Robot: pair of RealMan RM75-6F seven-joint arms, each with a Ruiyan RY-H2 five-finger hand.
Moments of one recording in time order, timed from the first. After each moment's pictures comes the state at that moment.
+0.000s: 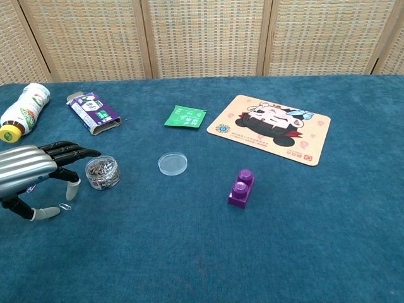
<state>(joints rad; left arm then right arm) -0.55 -1.66 0.18 -0.77 1.76 1.23 -0.19 0.07 -1.10 0.12 -1.57 -1.39 1.44 0.03</state>
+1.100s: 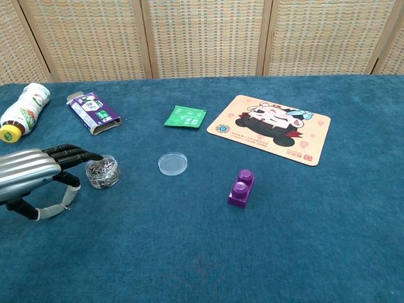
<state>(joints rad) -0.55 -1.69 0.18 -0.73 1.76 1.22 -0.21 0.07 -1.10 0.11 -1.57 -1.38 1.44 0.03</state>
